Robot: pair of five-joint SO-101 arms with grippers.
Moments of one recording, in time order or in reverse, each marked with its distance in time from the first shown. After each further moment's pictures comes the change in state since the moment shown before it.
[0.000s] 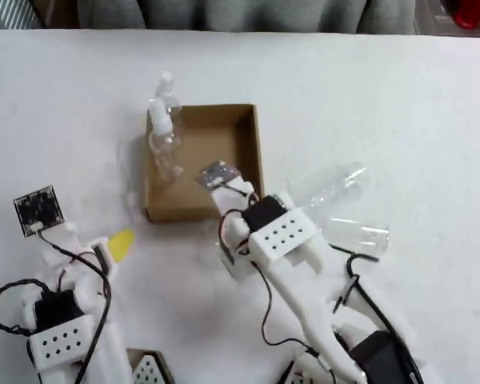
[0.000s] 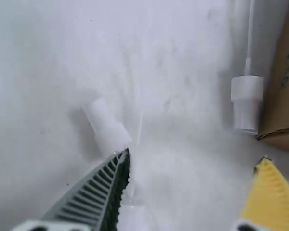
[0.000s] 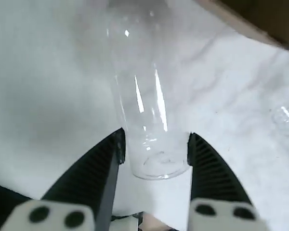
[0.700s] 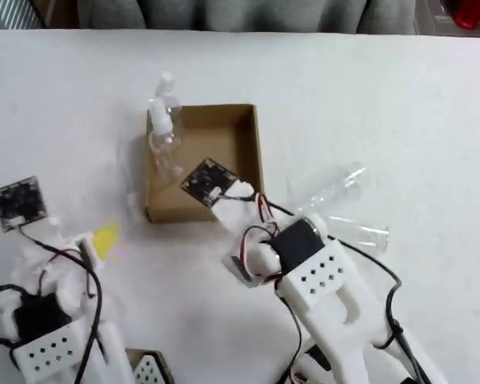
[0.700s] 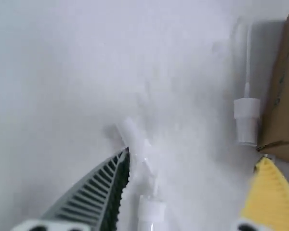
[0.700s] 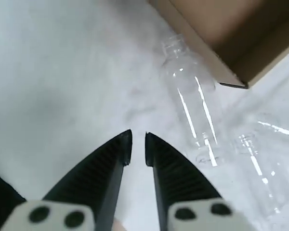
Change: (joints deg) left arm -4.3 -0.1 -14.1 10.5 -5.2; right arm -1.0 -19.4 0.0 3.0 12.0
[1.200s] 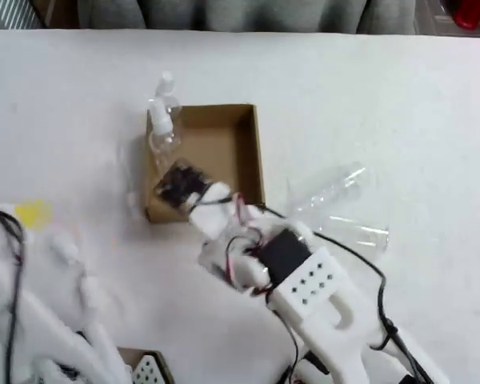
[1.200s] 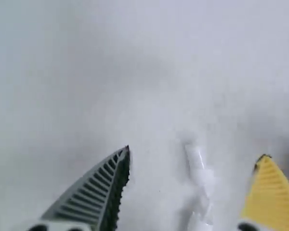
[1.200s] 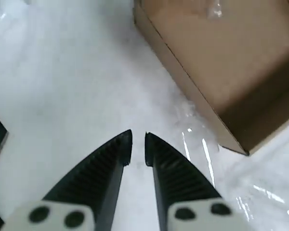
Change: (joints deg) left arm -18.3 36.0 -33.8 3.8 -4.0; right arm -8.9 0.0 0.0 -12.0 0.3
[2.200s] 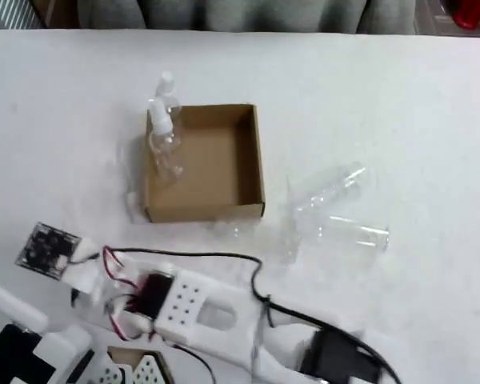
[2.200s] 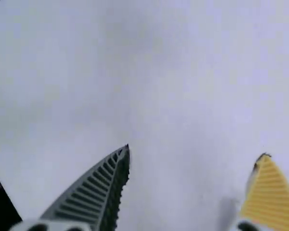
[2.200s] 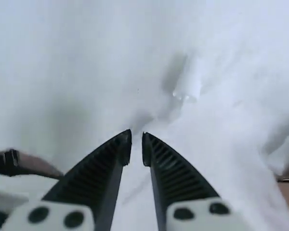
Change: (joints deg) left arm -16.4 33.0 -37.2 4.7 -0.1; right arm -26.3 36.6 -13.9 -35.2 -15.5
